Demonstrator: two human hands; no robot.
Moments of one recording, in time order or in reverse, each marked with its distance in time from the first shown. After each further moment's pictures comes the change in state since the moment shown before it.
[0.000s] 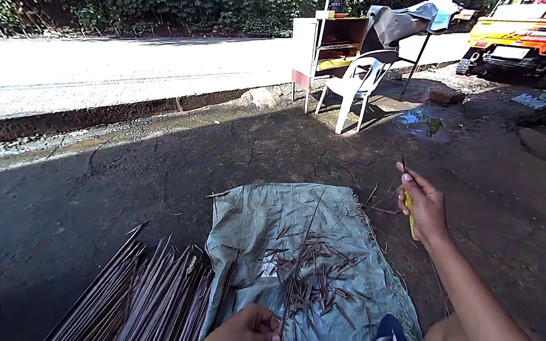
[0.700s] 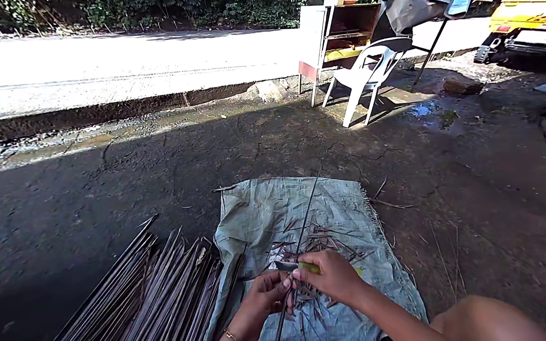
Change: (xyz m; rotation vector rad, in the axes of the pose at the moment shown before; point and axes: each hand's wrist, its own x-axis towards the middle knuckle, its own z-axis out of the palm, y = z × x) left_hand 0.026 0.012 0.022 -0.463 0.456 0.148; right_hand -0.121 0.023 0.094 -0.585 -1.160 0.093
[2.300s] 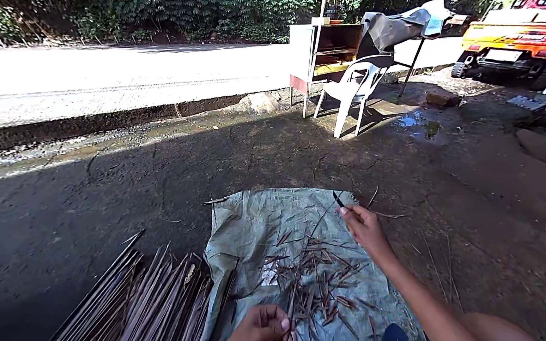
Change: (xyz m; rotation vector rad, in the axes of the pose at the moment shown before) left_hand -0.009 0.001 -0.002 0.153 -0.197 -0.091; right_hand 0.003 0.044 -0.079 0.357 0.760 0.059
